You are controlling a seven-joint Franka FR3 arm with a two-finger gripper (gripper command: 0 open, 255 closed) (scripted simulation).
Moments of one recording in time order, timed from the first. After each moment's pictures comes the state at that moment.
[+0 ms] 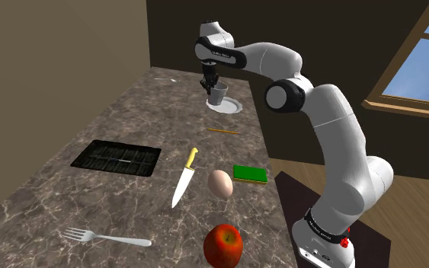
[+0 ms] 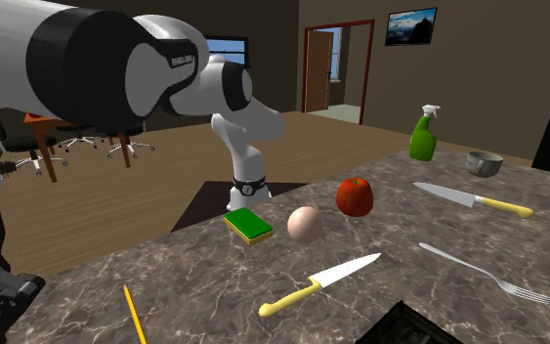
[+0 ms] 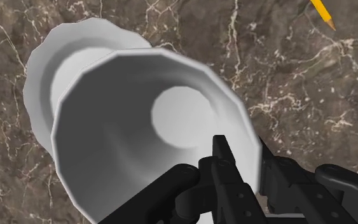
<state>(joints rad) -0.21 0.87 0.14 -0.74 -0.29 1.61 -0.17</state>
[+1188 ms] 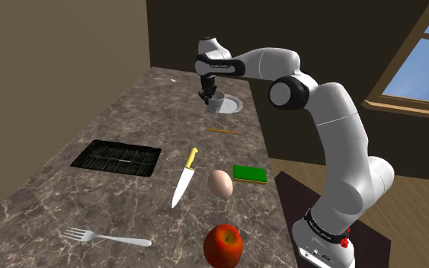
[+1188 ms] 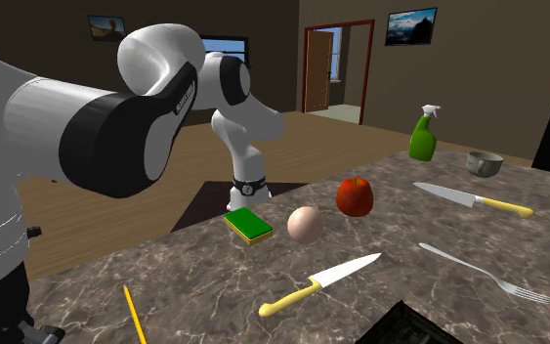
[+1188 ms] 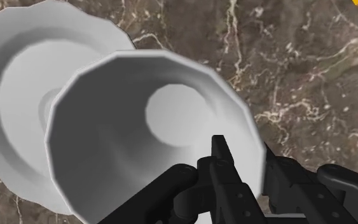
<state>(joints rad) -0.24 0.83 0.15 -0.97 -0.29 1.82 -0.13</state>
